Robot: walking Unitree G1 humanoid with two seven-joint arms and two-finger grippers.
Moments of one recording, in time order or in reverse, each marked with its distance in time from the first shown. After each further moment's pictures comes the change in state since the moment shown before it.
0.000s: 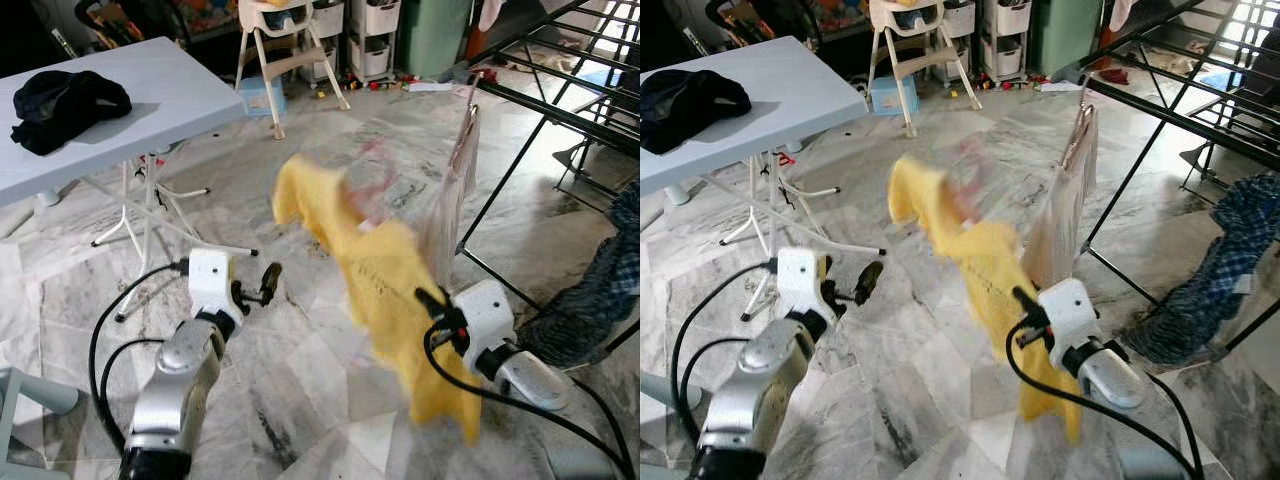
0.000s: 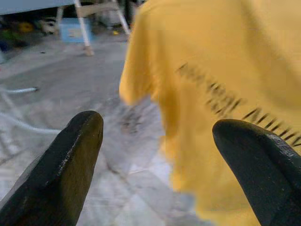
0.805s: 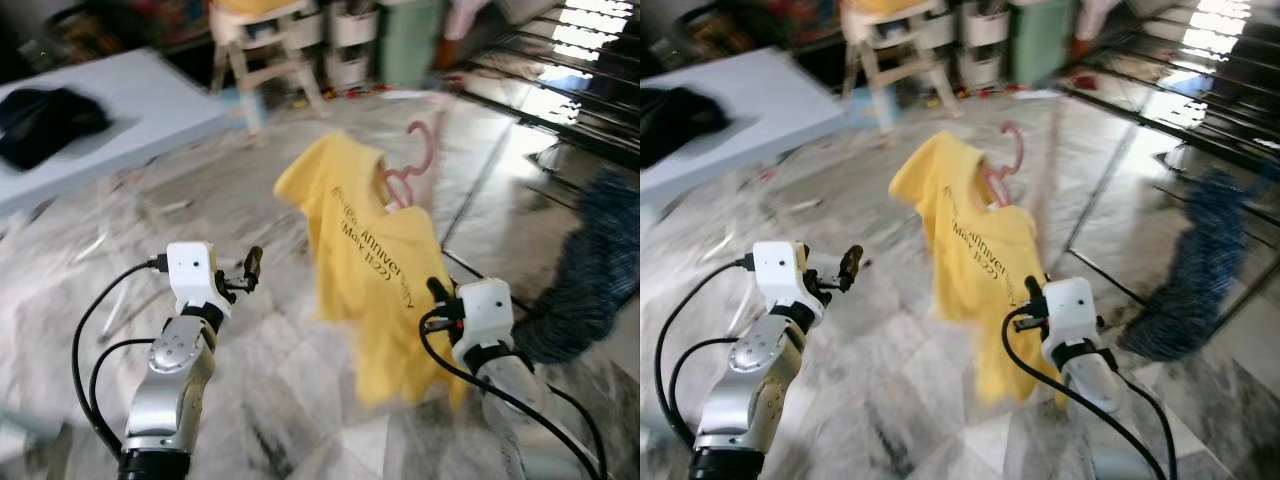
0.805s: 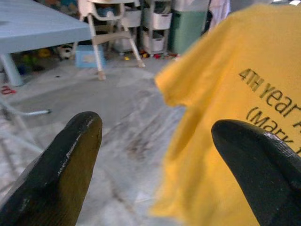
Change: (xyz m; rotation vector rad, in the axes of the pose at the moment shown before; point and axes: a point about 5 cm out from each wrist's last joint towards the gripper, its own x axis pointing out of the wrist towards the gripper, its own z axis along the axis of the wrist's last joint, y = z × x) left arm -0.004 0.006 0.008 -0.002 -0.106 0.153; right arm 0.005 0.001 -0.002 0.131 -0.033 -0.361
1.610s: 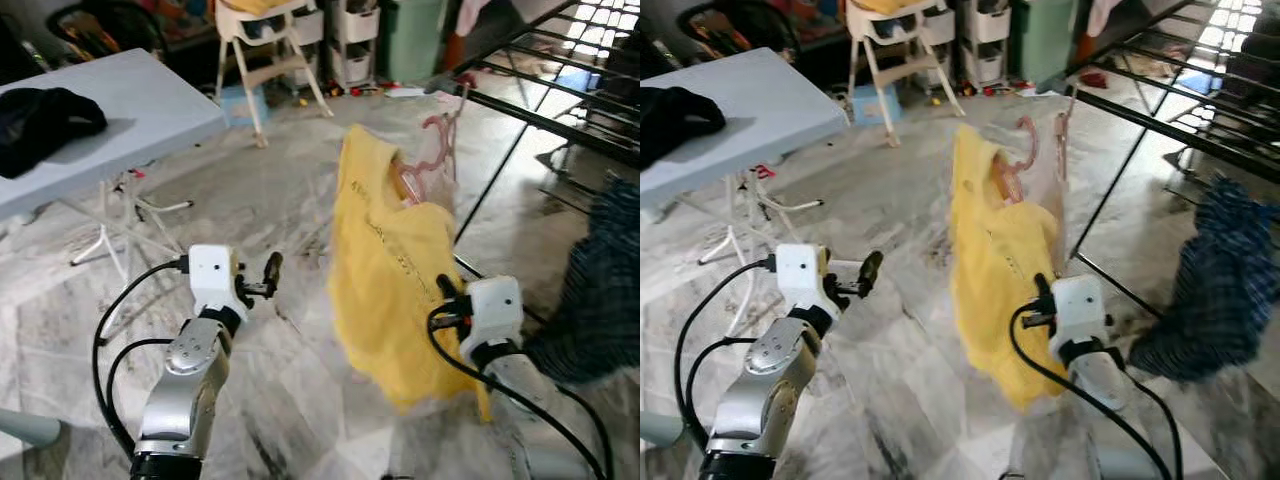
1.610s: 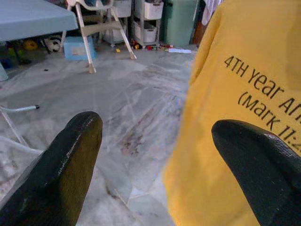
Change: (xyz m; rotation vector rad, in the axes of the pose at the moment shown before) left arm -0.004 -0.009 -0.006 0.028 0.037 -0.044; right arm 0.001 0.001 0.001 0.005 -0.002 -0.005
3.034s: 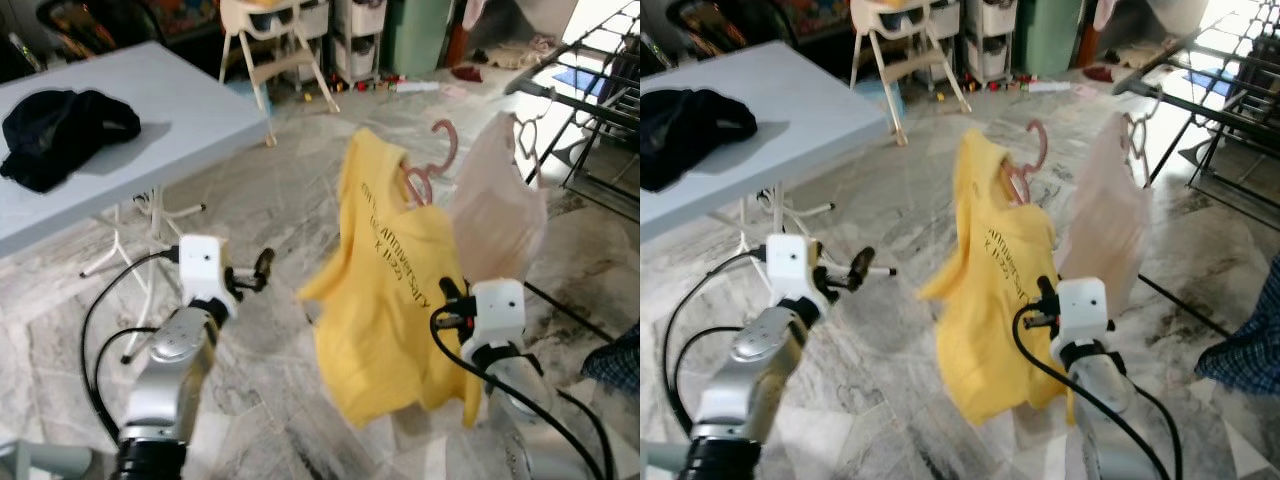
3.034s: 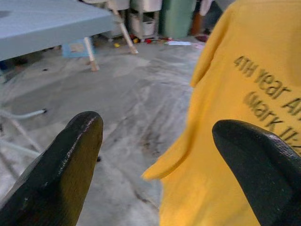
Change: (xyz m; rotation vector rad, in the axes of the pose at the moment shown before) left arm 0.009 0.004 0.008 0.015 0.016 -0.064; right arm -0.001 -0.008 -0.002 0.028 0.016 -0.057
